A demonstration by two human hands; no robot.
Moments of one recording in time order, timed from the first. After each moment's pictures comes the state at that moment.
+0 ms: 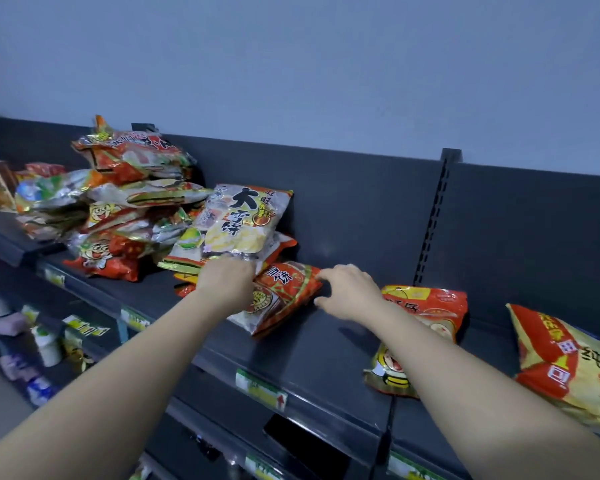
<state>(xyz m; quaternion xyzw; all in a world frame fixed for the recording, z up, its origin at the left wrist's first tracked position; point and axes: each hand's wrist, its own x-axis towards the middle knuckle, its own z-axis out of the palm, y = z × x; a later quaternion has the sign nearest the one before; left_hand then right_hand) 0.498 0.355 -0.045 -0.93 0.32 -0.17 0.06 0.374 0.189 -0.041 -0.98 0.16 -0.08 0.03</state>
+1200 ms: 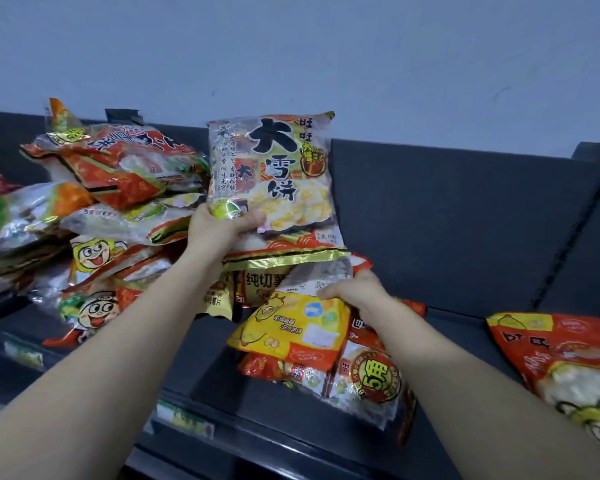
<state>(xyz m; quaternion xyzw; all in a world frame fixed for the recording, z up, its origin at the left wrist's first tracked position) 0.751 0.392 -0.001 -0.64 0.18 0.13 -0.73 0.611 0.223 -0.073 -0.70 0.42 -0.17 0.54</state>
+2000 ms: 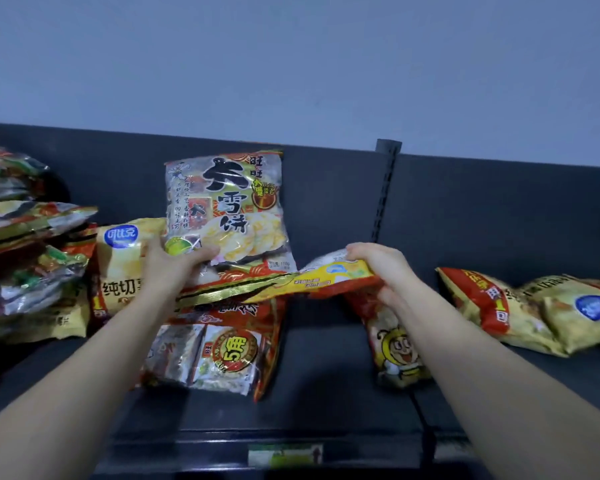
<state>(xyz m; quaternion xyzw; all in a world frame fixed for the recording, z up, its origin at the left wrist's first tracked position) 0.651 0.310 -0.049 -0.67 0.24 0.18 -0.68 0.388 0.177 -0.013 -0.52 0.45 -0.42 0.59</state>
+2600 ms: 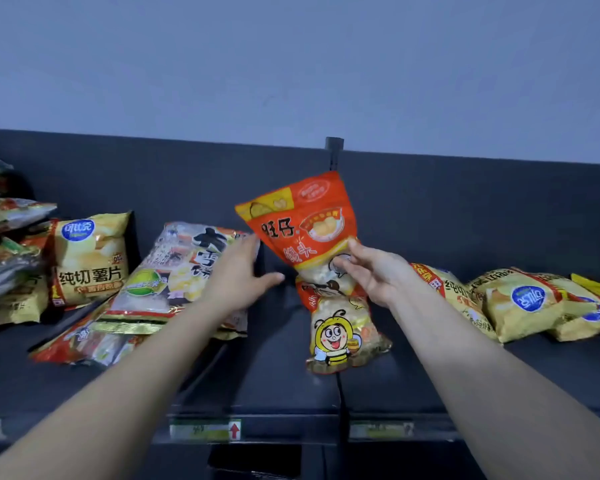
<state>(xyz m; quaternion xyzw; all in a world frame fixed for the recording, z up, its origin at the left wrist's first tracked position) 0.482 0.252 -0.047 -0.72 0.57 -0.03 -0.40 0.280 0.148 -0.010 -0.38 0.34 -0.43 0.75</state>
